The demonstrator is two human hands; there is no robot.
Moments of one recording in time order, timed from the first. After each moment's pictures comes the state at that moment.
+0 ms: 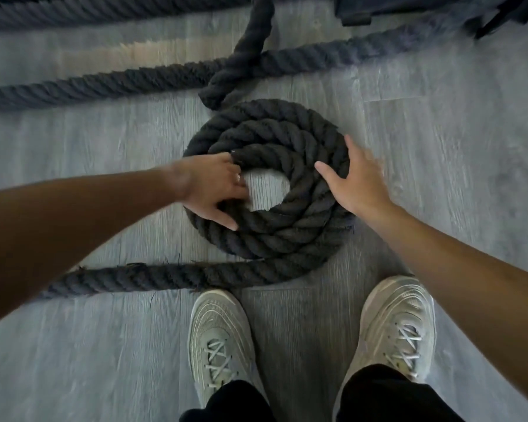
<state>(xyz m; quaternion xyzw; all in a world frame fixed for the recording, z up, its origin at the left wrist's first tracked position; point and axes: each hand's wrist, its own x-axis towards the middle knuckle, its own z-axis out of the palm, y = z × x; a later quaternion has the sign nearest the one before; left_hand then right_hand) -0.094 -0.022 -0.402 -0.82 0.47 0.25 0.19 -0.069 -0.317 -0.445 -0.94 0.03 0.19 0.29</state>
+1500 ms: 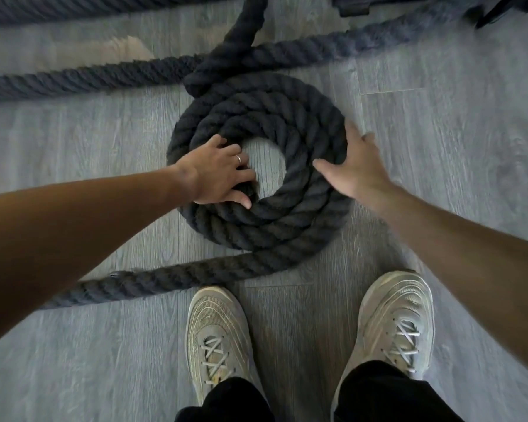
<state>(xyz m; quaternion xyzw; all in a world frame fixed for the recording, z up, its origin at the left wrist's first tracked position) -0.095 -0.042 -0.409 -0.87 0.35 0.21 0.28 -0.052 -0.315 -0.440 -0.93 0.01 0.19 0.32</state>
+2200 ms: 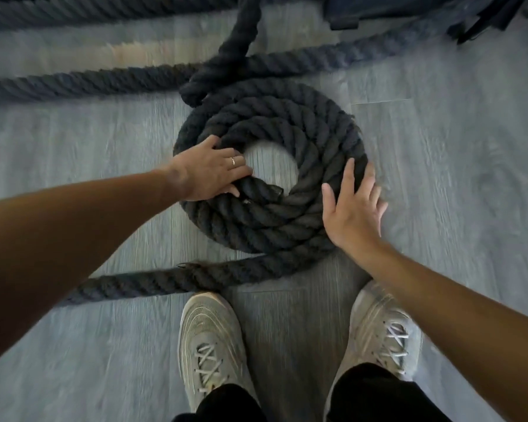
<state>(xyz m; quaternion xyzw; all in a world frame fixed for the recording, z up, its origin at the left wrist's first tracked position) -0.082 -0.029 -0.419 -0.88 0.37 0.18 0.23 -0.118 -0.325 -0.458 -0.98 0.02 0.13 0.12</state>
